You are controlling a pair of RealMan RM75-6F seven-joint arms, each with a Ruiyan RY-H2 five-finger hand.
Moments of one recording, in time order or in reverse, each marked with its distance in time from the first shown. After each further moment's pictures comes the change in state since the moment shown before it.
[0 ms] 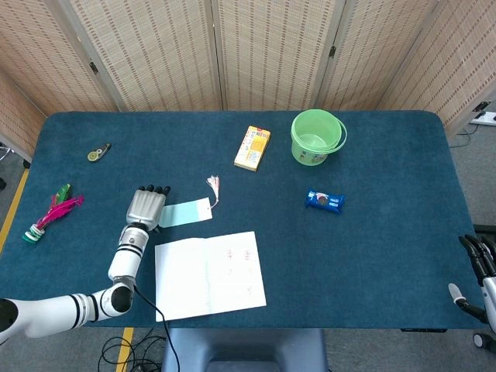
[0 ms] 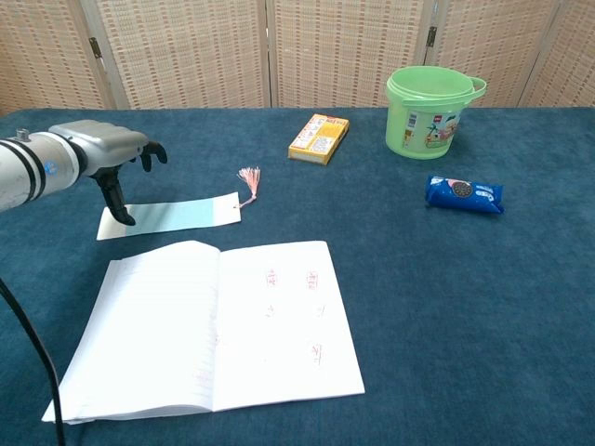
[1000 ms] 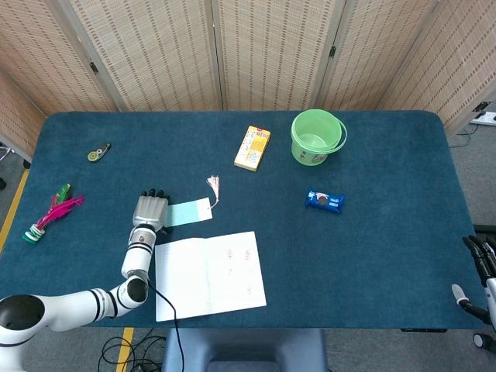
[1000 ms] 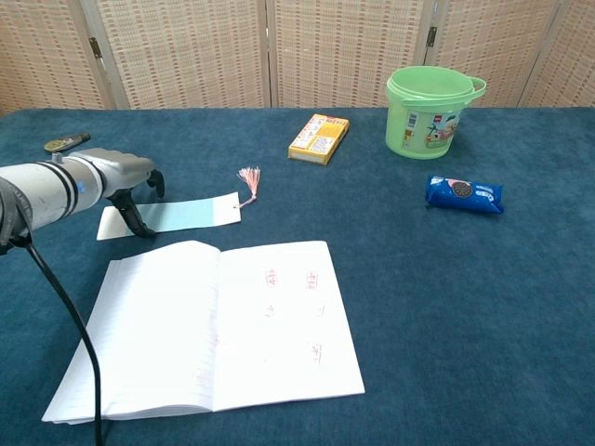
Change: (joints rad) left arm -0.054 -0.105 -0.018 0.139 -0.202 -0.047 0.092; right arm -0.006 0.003 0.000 -0.001 0.016 -0.001 -0.003
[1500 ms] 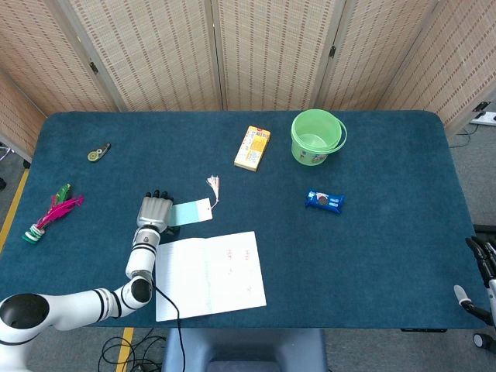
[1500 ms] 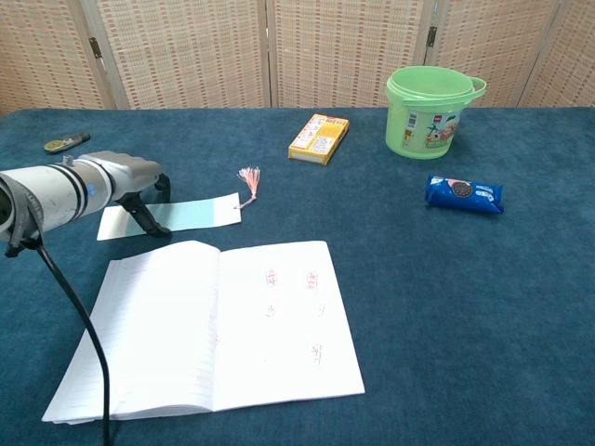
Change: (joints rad) left arm -0.017 -0.016 0.002 0.000 -0.014 0.004 0.024; right arm -0.006 0.000 -0.001 0.007 0.004 0.004 0.007
